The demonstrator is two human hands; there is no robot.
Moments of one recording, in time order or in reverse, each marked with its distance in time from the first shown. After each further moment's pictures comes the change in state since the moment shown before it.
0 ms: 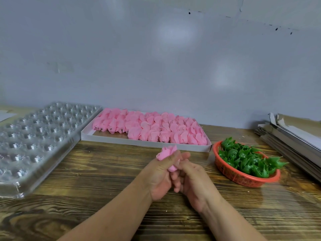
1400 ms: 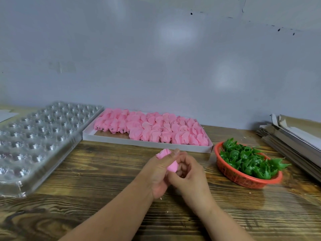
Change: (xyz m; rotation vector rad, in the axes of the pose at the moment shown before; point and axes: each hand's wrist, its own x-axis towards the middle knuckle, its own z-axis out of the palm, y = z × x) left_hand 0.001 0.005 0.001 -0.097 0.088 0.059; right_hand -0.003 0.009 0.002 -0.484 0.080 -0.424
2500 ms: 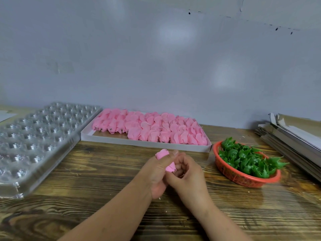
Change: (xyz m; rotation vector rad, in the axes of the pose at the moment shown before) left_hand -0.003 0.000 0.005 -0.037 0.022 0.012; right_hand 0.000 0.000 0.004 -0.146 0.060 -0.054
